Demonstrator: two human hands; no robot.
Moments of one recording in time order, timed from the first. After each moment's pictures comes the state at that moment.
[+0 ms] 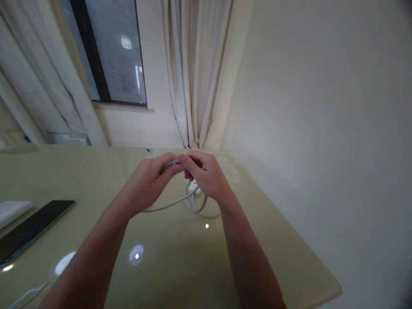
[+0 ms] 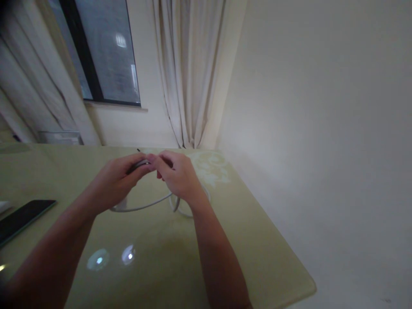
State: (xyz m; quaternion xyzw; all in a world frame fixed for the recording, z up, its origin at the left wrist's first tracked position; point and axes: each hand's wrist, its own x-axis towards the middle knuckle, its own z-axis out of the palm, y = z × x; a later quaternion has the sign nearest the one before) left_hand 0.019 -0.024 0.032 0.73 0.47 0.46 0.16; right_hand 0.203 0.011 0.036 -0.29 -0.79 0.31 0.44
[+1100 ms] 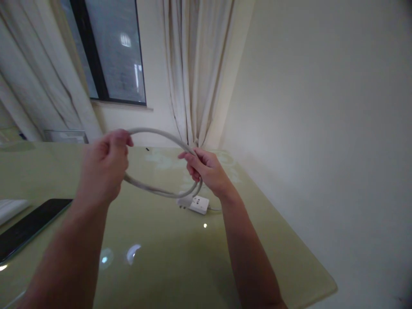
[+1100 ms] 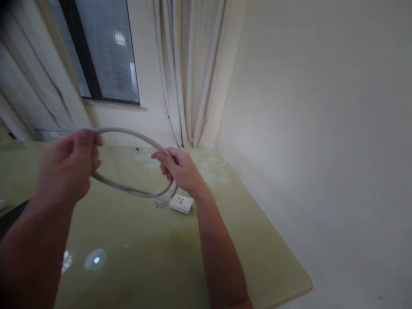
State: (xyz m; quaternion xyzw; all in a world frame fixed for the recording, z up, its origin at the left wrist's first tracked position) left_hand -0.020 -0.019 0.042 0.51 0.48 0.67 0.23; right_hand 0.207 0.034 0.022 -0.24 -0.72 0.48 0.45
